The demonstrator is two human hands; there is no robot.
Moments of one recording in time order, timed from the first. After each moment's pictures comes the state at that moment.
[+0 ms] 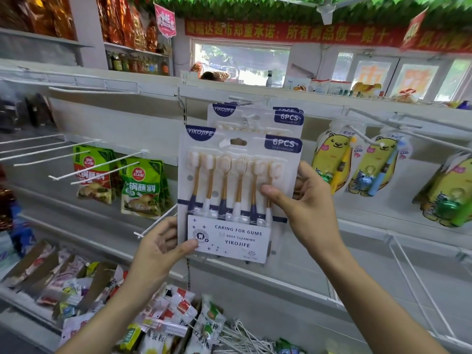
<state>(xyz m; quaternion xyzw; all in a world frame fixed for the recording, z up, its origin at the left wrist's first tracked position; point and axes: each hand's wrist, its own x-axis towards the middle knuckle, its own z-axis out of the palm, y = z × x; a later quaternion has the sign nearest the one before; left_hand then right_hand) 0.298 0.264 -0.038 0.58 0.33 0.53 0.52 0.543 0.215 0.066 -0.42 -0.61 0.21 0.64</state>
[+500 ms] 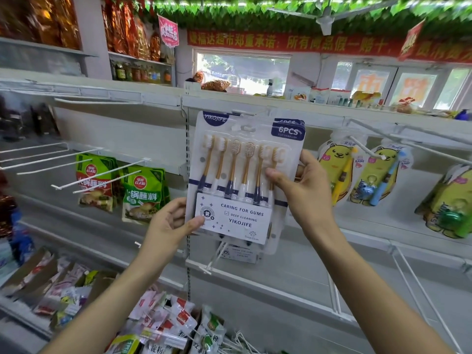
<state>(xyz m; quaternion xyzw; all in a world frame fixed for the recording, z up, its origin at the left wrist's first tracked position) 0.312 0.308 -0.008 0.62 0.34 0.54 0.46 0.549 0.252 0.088 -0.43 -0.59 0.17 0.67</state>
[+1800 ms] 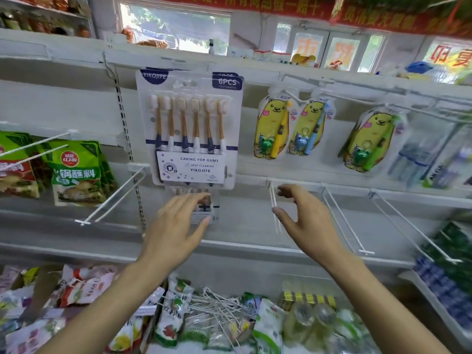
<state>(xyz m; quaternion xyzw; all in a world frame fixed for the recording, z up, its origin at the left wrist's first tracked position) 0.378 0.254 -0.045 0.87 0.37 0.32 0.06 0.626 0.130 -0.012 -0.71 -0.62 -0.10 0.33</state>
